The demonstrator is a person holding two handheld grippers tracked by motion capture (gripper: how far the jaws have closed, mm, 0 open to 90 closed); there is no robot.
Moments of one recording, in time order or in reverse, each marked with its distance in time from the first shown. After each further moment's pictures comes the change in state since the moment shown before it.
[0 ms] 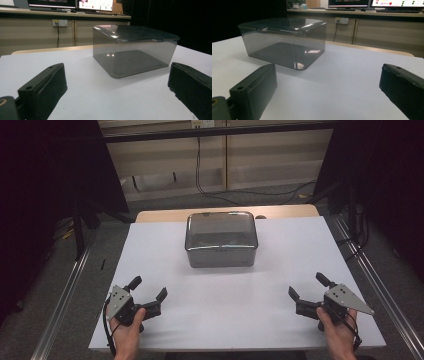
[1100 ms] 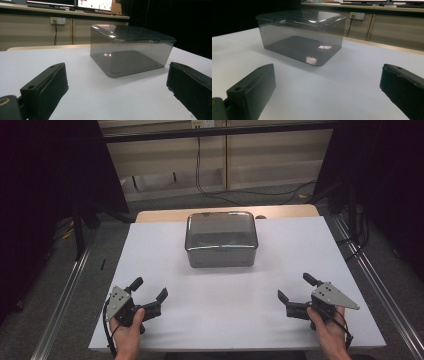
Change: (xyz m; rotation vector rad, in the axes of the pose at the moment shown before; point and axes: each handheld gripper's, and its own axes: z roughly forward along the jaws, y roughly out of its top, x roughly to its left) left arm -0.002 0.000 -0.002 0.002 -0.008 -0.029; right arm 0.015 -0.002 0.016 0.047 0.097 -0.041
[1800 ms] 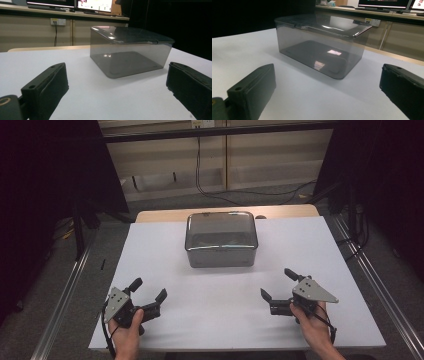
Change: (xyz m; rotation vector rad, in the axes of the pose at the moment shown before) left arm -0.001 0.001 -0.004 -0.008 -0.002 0.000; right arm 0.027 0.011 0.030 -0.024 0.099 -0.054
